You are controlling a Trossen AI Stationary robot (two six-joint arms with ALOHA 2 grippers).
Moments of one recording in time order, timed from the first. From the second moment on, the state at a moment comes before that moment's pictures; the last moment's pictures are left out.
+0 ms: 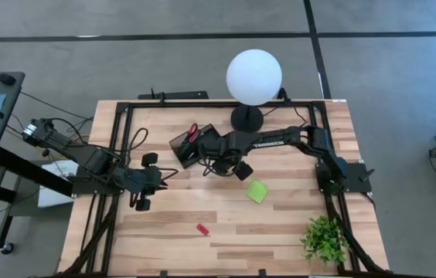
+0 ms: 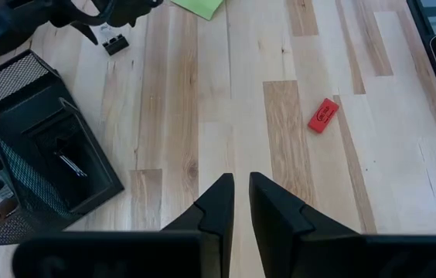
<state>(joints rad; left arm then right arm) -0.45 0.98 0.89 -0.77 -0.28 -0.31 -0.06 2.16 1.73 -1.10 0.13 -0.79</state>
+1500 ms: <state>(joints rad) -0.45 0.98 0.89 -0.77 -0.28 -0.30 -0.13 2.17 1.66 -1.01 0.05 -0.77</state>
